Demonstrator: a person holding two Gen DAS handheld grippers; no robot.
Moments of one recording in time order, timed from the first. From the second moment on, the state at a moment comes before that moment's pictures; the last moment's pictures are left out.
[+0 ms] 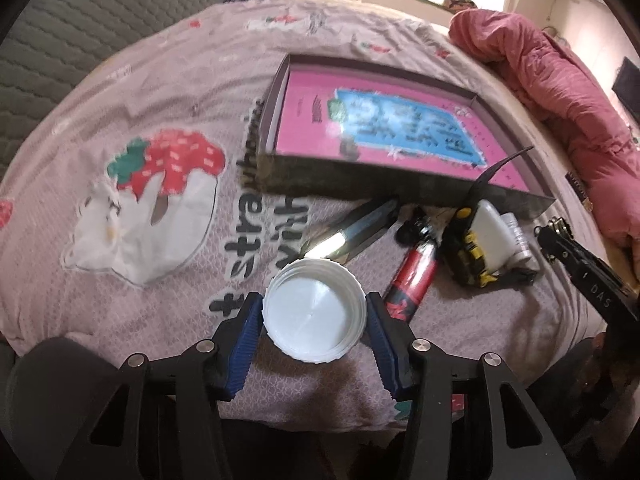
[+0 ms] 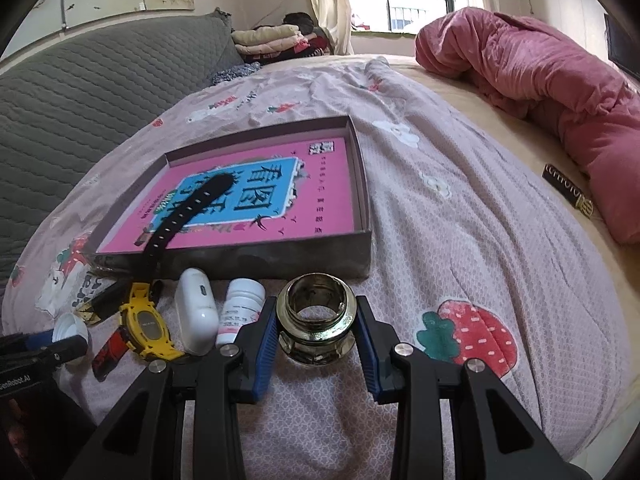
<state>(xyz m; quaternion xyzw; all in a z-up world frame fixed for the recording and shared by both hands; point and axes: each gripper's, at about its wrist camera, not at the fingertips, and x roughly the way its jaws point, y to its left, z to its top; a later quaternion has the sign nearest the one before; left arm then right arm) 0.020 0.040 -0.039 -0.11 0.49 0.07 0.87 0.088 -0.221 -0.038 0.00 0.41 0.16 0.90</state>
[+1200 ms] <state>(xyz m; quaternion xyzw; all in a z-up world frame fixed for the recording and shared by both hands) 0.038 0.029 0.002 -0.09 0.39 0.03 0.91 0.062 -0.196 0.030 -0.03 0.34 0.17 0.92</state>
